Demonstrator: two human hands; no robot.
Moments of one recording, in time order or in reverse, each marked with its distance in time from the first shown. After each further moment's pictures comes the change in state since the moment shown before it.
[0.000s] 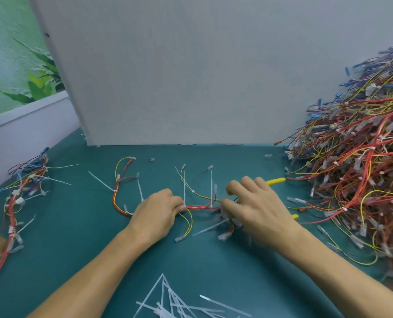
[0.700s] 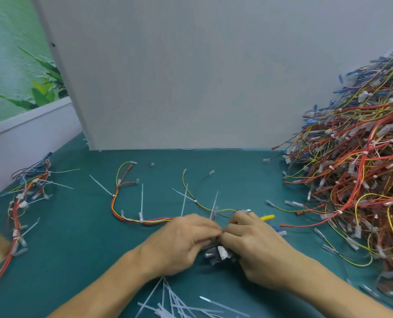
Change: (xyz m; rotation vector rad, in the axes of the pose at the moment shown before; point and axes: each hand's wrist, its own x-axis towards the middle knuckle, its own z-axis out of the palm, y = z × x) left_hand -0.032 0.040 -0.008 -0.295 -0.019 0.570; right_hand -0.027 -0.032 -0.018 0.367 -0.262 -0.033
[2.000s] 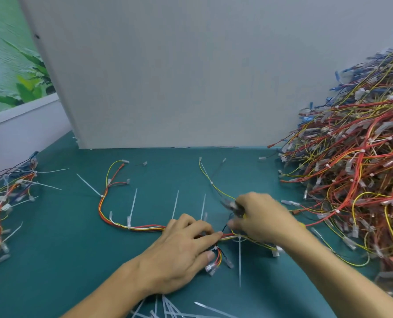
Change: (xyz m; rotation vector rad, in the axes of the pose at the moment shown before) left_hand -0.004 0.002 0.019 0.269 -0.202 -0.135; right_hand 0.032 0.033 -0.014 0.159 -0.116 0.784
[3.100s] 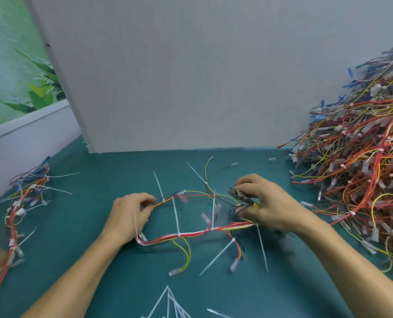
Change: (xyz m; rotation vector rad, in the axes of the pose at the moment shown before) left_hand -0.015 -0.106 -0.018 -0.273 0.437 -0.672; right_hand 0.032 0.024 -0.001 0.271 0.131 -0.447
